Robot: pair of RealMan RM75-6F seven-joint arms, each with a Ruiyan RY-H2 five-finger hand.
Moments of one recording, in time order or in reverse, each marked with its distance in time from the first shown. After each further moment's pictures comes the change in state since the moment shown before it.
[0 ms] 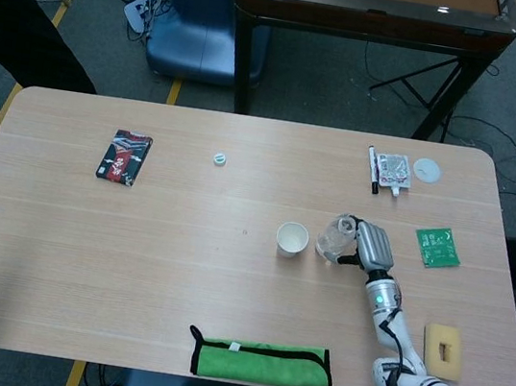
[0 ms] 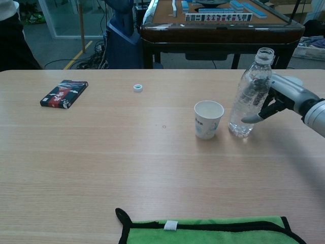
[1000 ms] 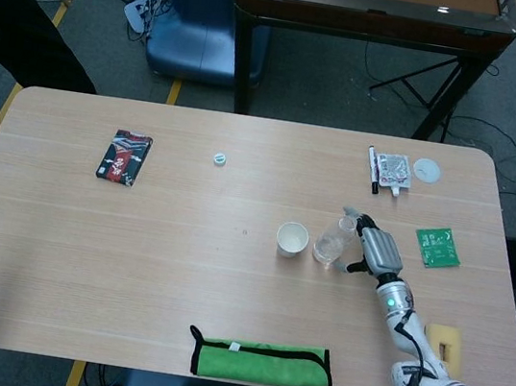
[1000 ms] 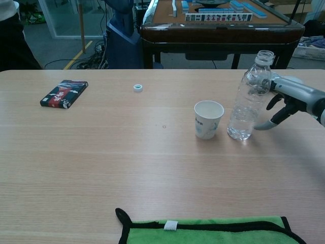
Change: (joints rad) left arm -0.002 -0.004 0.001 -0.001 -0.004 -0.002 0.015; right arm -0.025 0.141 -0.011 -0.135 -0.032 -0.090 -0.084
